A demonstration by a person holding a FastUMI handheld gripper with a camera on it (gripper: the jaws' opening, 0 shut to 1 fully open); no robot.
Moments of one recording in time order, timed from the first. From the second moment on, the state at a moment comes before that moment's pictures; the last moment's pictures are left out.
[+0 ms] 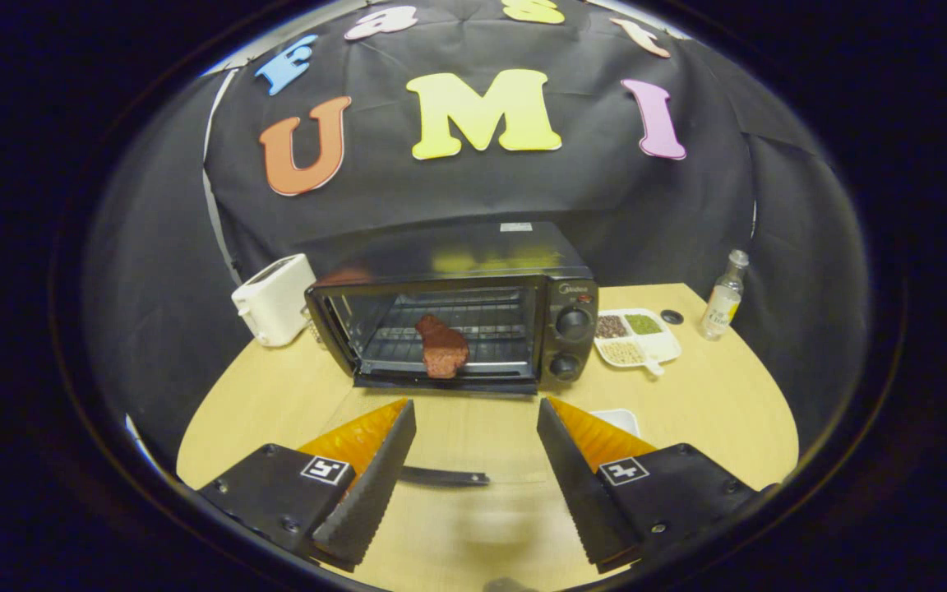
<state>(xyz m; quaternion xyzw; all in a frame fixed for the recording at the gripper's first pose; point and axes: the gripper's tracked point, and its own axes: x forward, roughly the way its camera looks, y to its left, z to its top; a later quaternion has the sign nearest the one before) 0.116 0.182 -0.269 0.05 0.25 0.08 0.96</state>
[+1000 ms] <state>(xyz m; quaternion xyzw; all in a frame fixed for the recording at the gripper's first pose) 0.085 0.261 -0.418 0.01 0.38 0.14 0.92</state>
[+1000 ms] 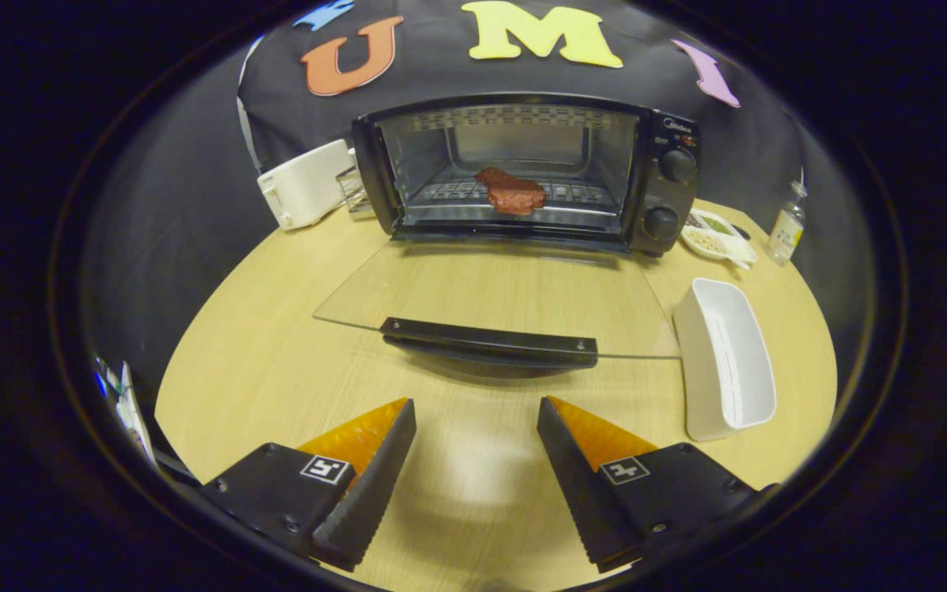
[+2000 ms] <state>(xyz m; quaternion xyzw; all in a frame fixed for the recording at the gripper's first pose) 0.149 0.259 -0.323 0.01 0.32 0.13 0.94</state>
